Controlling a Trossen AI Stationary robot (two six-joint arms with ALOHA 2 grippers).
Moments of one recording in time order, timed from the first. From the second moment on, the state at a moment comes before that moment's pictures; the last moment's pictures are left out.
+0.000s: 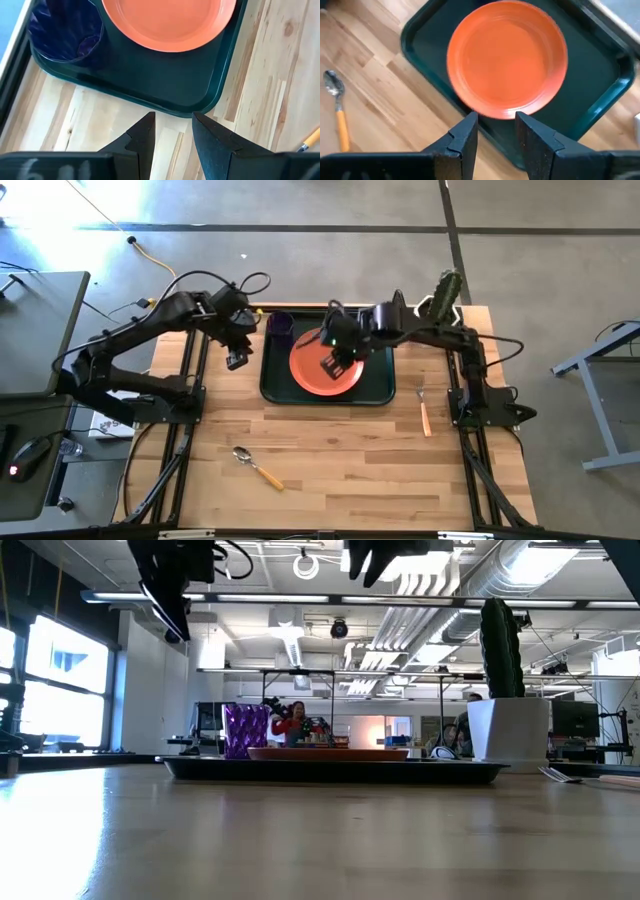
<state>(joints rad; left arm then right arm) 0.56 1.18 1.21 -1.18 0.16 0.22 -0.05 1.99 2.34 -1.57 0.22 0.73</state>
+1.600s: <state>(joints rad) 0.56 1.15 1.21 -1.15 0.15 0.26 0.18 1.46 1.18 -1.39 0.18 1.47</state>
